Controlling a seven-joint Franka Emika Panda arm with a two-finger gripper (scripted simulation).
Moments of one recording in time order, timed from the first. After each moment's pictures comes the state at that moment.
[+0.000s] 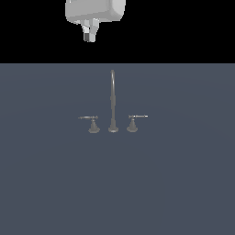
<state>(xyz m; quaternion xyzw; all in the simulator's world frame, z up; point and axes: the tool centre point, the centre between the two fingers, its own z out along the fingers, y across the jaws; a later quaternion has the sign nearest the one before) -0.011 0.078 0.351 -0.93 0.36 0.03 0.07</state>
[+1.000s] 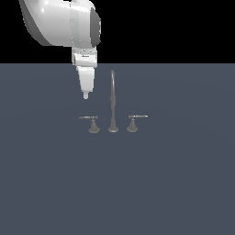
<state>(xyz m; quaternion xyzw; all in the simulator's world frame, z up) 0.073 0.130 0.164 -0.80 0.59 0.03 0.03</state>
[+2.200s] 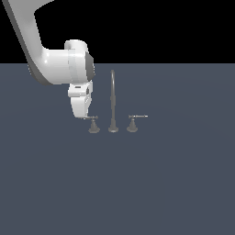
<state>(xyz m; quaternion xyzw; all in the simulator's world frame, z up) 0.086 0.146 0.065 -0.73 0.69 0.00 0.00</state>
